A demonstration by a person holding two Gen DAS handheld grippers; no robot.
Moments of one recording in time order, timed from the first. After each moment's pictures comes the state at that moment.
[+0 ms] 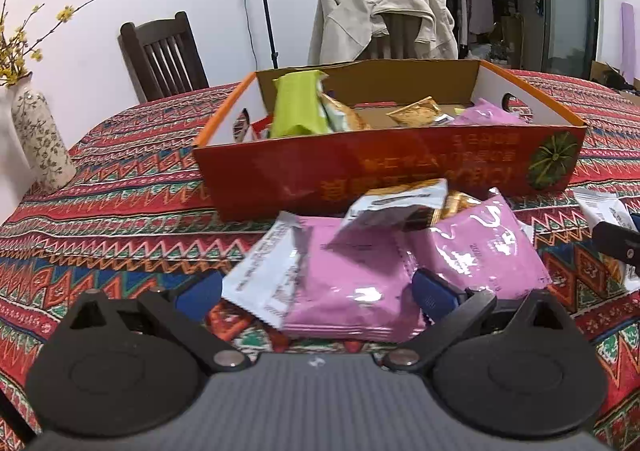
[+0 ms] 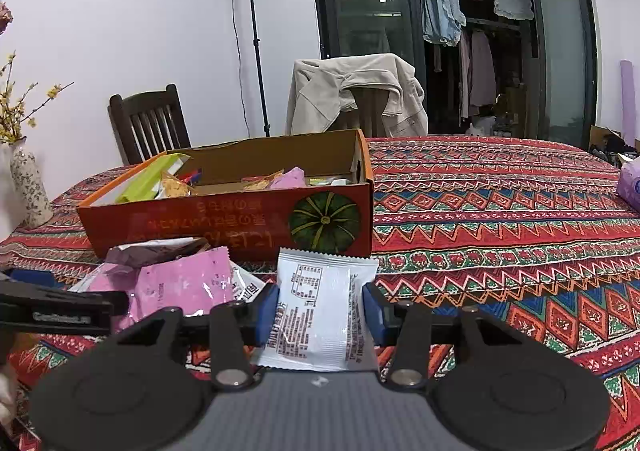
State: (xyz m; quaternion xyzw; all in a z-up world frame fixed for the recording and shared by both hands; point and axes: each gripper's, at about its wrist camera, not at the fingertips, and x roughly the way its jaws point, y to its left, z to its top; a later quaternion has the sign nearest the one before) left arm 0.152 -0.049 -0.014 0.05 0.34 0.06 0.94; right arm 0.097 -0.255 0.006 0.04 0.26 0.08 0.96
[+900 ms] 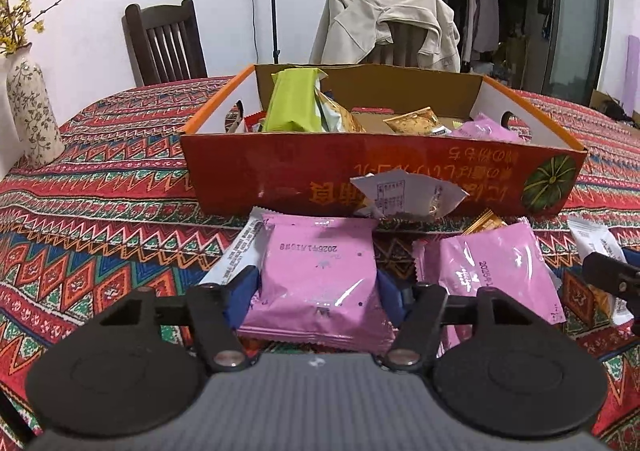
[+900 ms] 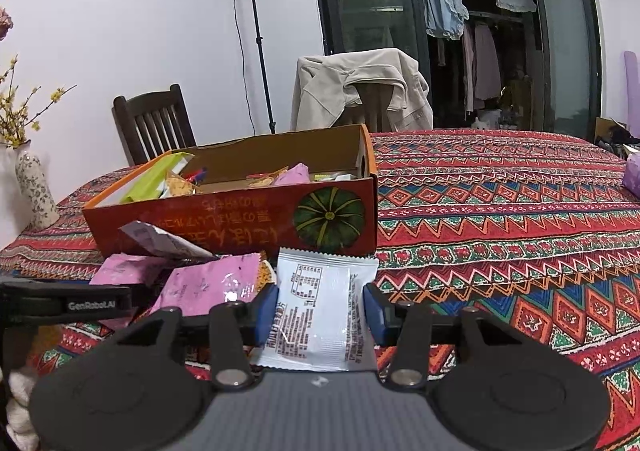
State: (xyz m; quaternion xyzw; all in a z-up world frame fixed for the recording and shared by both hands) left arm 0.157 -0.045 -0.018 0.00 0.33 0.05 0.94; right arm 0.099 -0.255 0.004 0.05 0.27 0.09 0.96
